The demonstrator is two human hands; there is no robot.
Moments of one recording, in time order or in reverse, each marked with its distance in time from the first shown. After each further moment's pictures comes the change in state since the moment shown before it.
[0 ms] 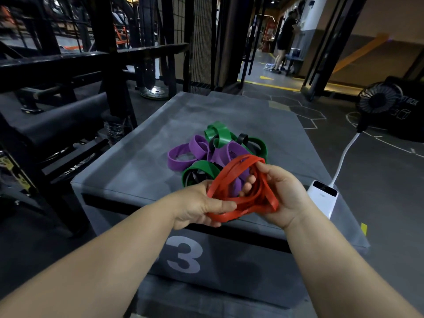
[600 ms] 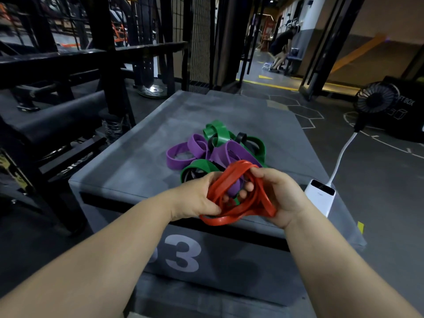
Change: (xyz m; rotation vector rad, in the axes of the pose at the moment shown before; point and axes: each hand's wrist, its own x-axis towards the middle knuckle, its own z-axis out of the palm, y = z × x) left_hand 0.000 0.007 -0.006 0.383 0.013 0.200; right_hand -0.007 0.001 -0.002 -0.244 -0.054 0.014
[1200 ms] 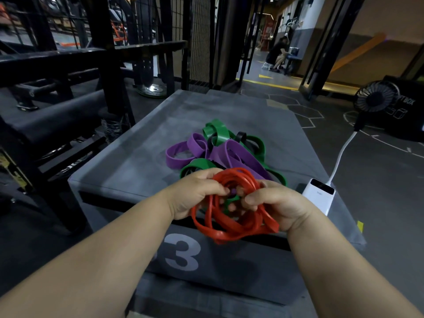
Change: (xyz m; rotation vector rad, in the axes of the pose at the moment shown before) left_hand 0.002 0.008 0.005 -0.484 0.046 -0.021; right_hand -0.006 0.003 -0.009 -0.179 -0.289 0.088
